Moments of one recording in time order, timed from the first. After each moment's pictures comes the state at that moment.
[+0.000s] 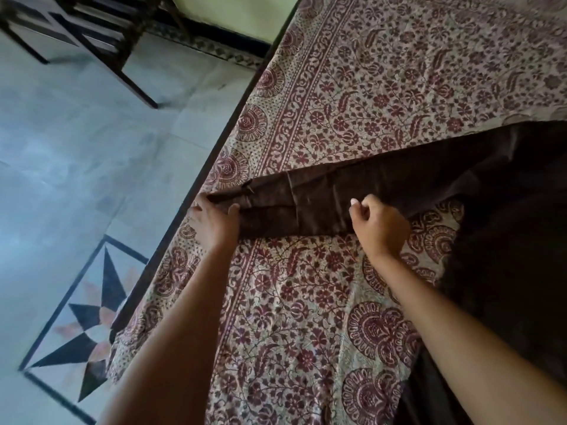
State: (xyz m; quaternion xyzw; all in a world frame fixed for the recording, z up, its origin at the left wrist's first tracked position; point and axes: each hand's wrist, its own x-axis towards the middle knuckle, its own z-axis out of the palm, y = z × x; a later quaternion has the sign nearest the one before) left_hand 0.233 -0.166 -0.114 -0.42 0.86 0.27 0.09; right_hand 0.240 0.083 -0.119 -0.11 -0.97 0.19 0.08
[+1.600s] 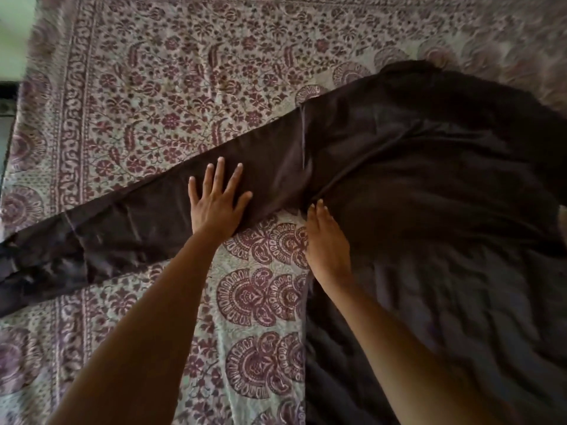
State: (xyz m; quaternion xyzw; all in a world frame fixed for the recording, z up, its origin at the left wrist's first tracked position) left_hand 0.148 0.108 -0.175 0.21 0.96 0.08 0.15; right_hand 0.290 0.264 -0.150 -0.18 -0.97 0.11 -0.15
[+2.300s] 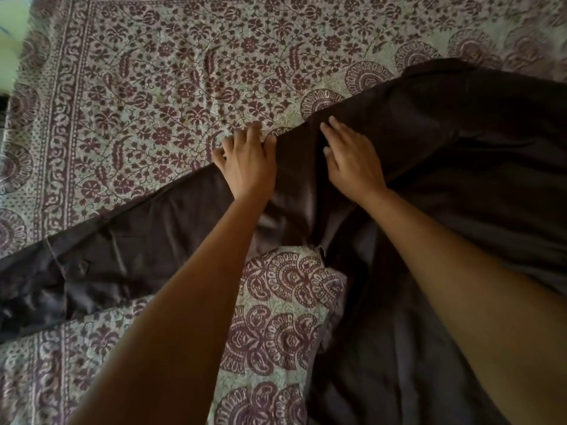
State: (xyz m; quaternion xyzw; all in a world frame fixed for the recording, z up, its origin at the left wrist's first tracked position) left_hand 0.085 0.222 -0.159 0.07 0.97 0.21 0.05; right_hand 0.151 0.382 -0.160 -0.09 -0.98 0.15 -0.01
